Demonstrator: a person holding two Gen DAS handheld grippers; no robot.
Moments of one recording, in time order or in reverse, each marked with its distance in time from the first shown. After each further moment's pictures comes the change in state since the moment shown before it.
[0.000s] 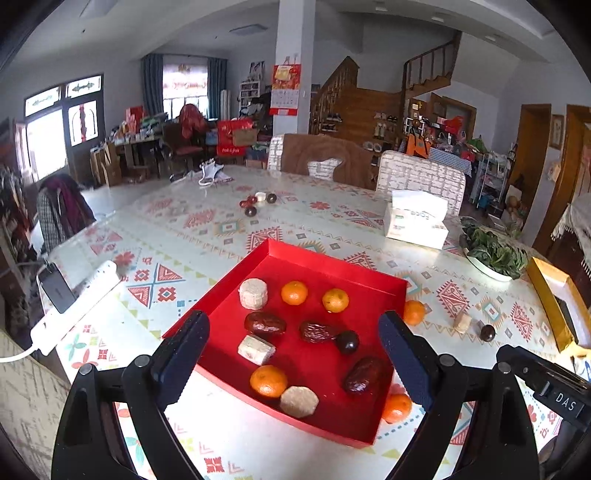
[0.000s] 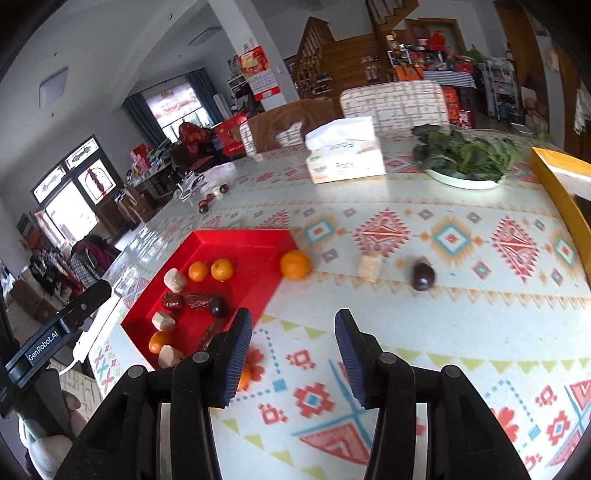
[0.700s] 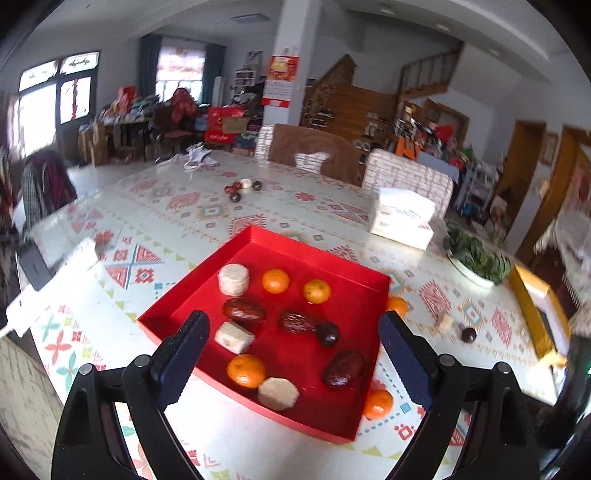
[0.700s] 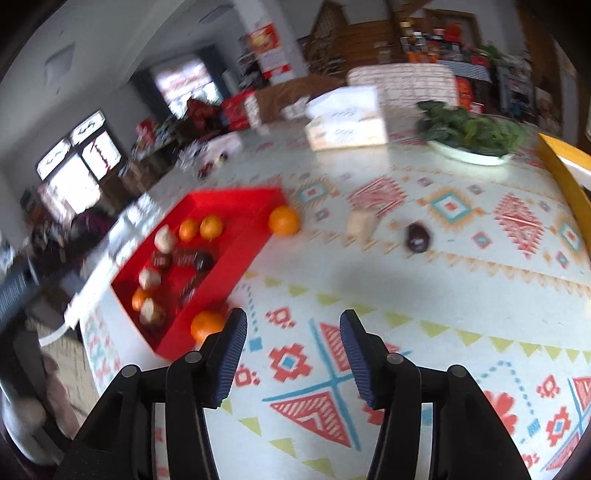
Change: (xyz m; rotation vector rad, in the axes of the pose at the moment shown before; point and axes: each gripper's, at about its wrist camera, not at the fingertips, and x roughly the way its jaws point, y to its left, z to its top) left arm 0.013 0.019 -0.007 -0.104 0.038 -0.091; right arm 0.027 0.001 -0.029 -0.123 0.125 0.020
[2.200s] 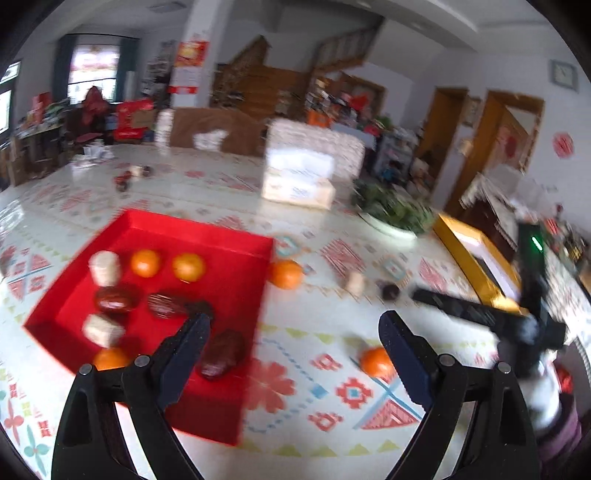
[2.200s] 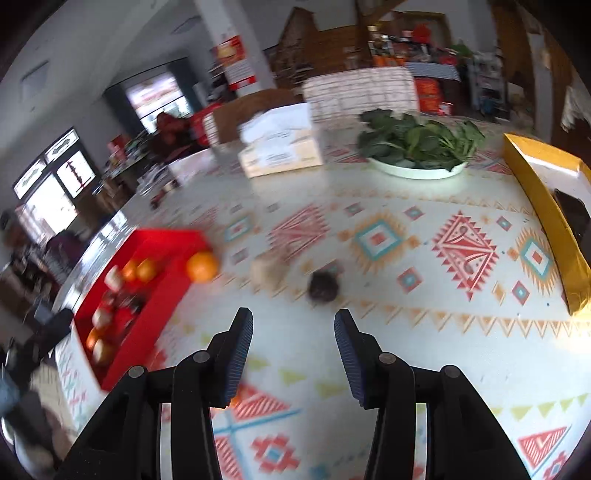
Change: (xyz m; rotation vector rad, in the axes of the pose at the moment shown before) left arm 0.035 -0.086 -0.034 0.210 0.108 -0.339; right arm -0.005 -0.094 0.040 0.143 -0.068 -0.123
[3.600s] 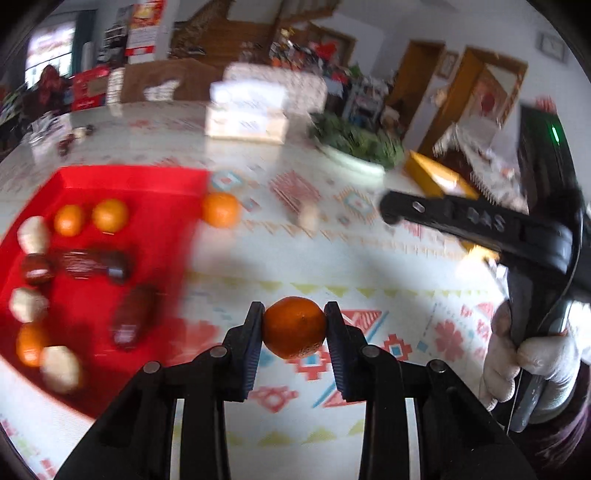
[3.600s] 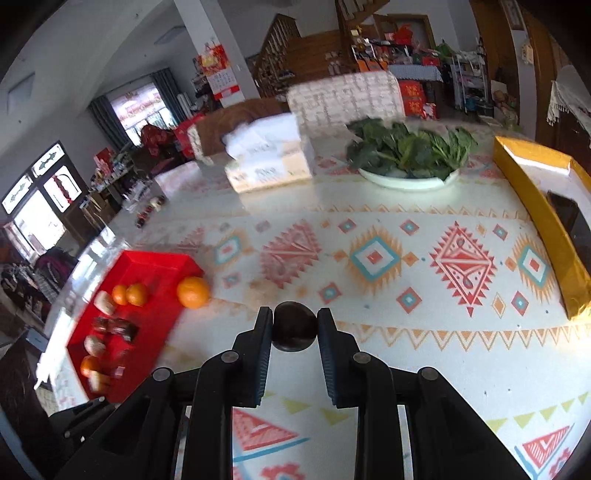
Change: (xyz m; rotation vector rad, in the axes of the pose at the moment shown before) left arm 0.033 -0.013 -0.017 0.013 0.163 -0.106; right arm -0.019 0.023 0.010 0.014 -0.051 -0.010
